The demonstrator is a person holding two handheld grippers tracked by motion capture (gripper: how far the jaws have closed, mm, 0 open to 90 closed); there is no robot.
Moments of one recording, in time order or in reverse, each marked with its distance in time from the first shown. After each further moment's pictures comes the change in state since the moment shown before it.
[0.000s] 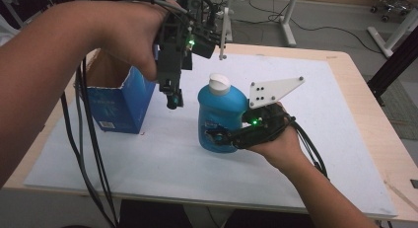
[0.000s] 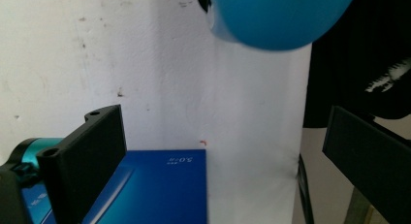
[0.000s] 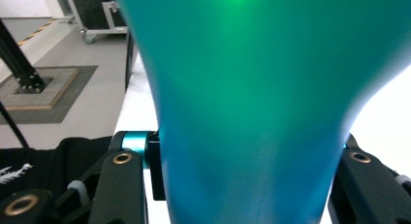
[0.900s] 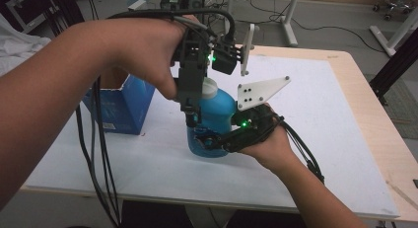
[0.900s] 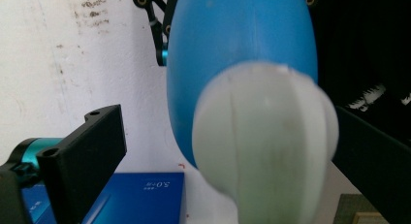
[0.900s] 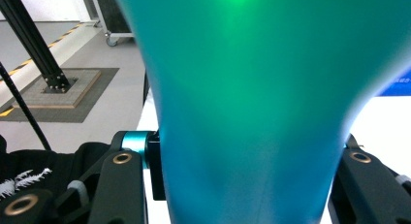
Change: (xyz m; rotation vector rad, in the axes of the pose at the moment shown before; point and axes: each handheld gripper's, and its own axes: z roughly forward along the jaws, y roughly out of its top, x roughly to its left) left arm -0.018 0.030 0.009 -0.011 -0.012 -0.024; right arm 0.002 0.006 0.018 -0.021 0.079 -0.019
